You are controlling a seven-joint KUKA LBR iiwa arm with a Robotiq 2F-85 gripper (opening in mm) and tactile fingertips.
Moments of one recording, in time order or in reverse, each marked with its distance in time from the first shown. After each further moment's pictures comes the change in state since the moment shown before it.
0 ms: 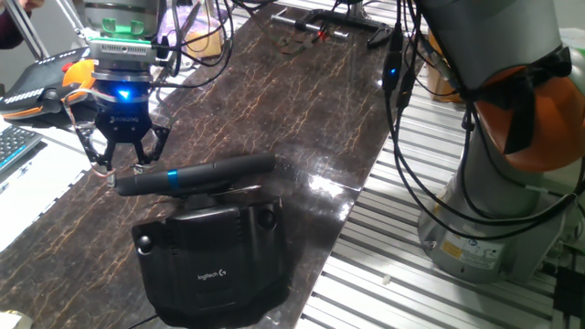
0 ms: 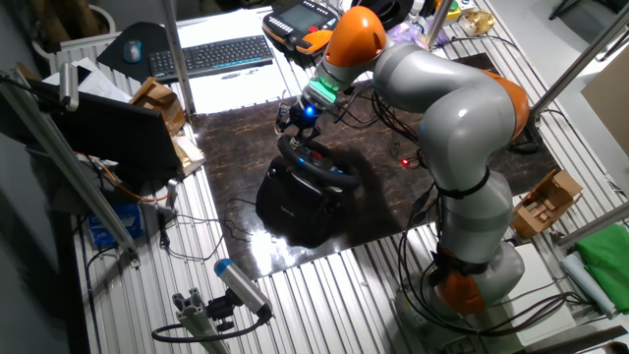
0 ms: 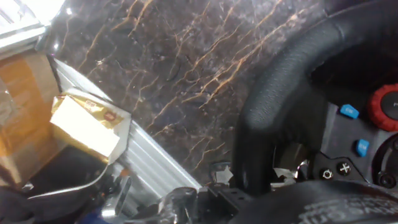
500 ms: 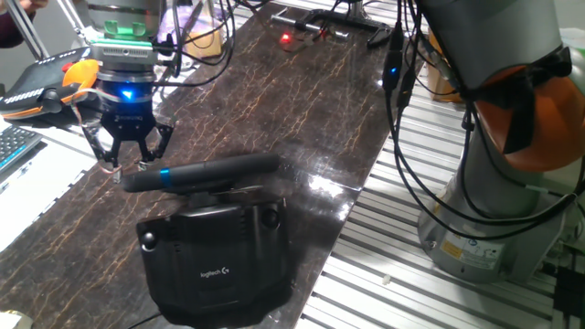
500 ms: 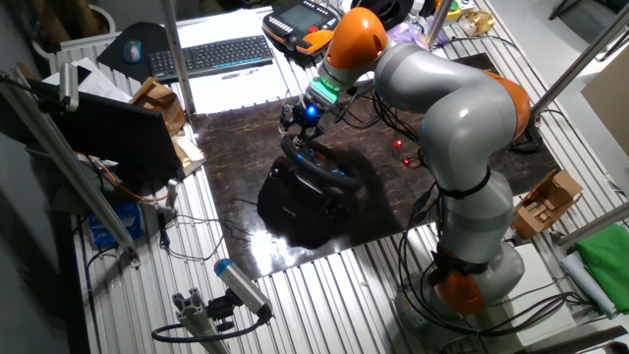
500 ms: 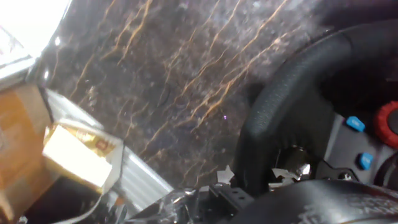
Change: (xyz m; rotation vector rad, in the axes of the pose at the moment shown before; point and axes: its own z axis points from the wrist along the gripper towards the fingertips) arm -0.023 -0.010 0.003 -0.003 -0.046 0.068
